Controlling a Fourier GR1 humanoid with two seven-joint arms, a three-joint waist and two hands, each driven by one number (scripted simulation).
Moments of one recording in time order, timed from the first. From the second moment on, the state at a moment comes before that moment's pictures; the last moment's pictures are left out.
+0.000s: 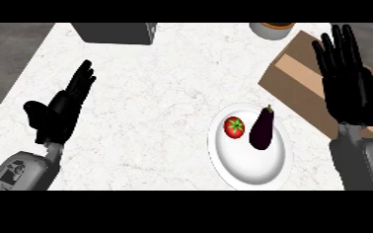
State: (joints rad) left arm -0.22 0.54 -0.34 -1.47 0.37 0.32 0.02; right arm -0.29 -0.31 -0.03 -1.57 -0.48 -0.15 -0.05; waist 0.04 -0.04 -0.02
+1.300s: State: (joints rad) left arm -0.26 0.61 -0.37 -1.52 0.25 0.15 -0.13; right arm 0.11 -0.67 0.33 -2.04 0.55 -0.35 0.73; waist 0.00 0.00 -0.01
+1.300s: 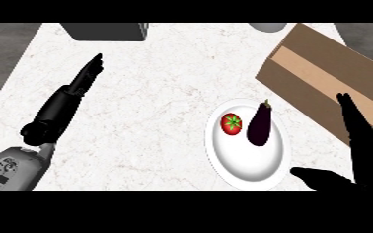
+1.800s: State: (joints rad) left arm -0.30 0.58 -0.38 -1.49 0.23 0.12 -0.14; right arm -0.25 -0.57 0.50 -2.00 0.51 0.05 1.12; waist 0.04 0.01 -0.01
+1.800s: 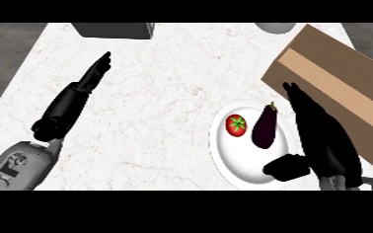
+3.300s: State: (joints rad) left arm -0.28 0.54 -0.29 -1.46 0.18 0.07 -0.13; right arm -0.53 -0.13 0.52 -1.41 0.67 0.18 1.17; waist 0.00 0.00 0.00
